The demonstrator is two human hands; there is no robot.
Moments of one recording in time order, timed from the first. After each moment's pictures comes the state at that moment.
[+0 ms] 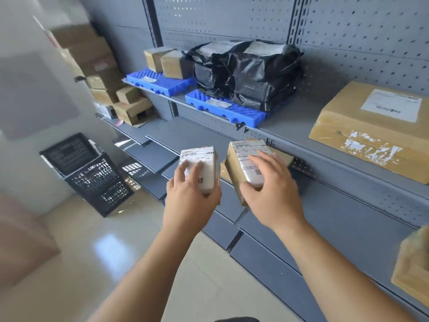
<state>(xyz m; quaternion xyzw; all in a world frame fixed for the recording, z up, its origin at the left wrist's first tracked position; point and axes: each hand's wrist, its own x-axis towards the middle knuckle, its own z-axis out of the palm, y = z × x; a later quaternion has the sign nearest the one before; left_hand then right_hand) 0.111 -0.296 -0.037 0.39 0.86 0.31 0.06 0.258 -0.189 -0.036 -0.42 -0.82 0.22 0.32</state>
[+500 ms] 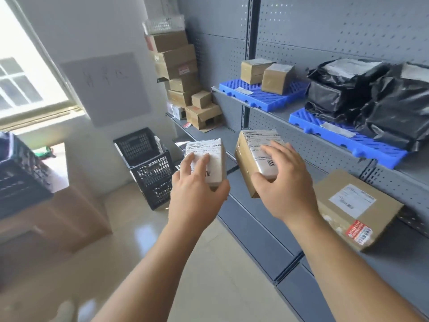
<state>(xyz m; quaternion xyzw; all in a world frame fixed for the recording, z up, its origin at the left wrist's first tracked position) -0.108 -0.398 -0.002 0.30 0.90 0.33 0.00 0.008 -0.253 -0.001 -0.30 -0.86 0.24 0.34</state>
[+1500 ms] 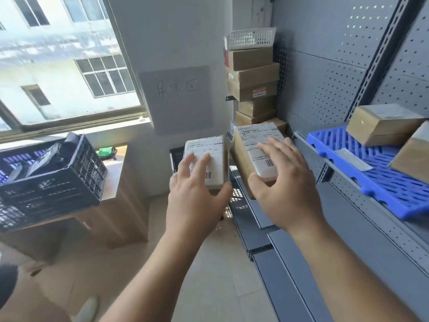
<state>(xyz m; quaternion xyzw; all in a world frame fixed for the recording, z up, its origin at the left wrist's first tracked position) -0.387 -0.315 0.032 0.14 0.92 0.34 -0.09 -0.336 -0.143 0.034 -0.08 -0.89 0.28 0.34</state>
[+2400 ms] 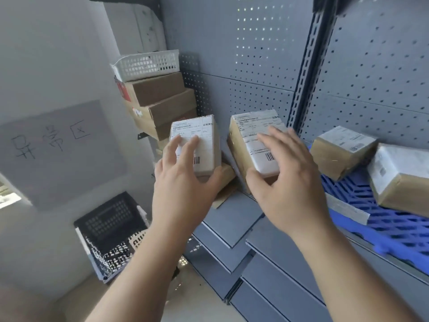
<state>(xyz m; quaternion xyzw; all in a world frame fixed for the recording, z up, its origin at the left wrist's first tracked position) -0.652 -0.147 0.069 0.38 0.84 0.39 -0.07 -0.508 -0.031 0.067 -0.28 -0.84 0.15 0.44</state>
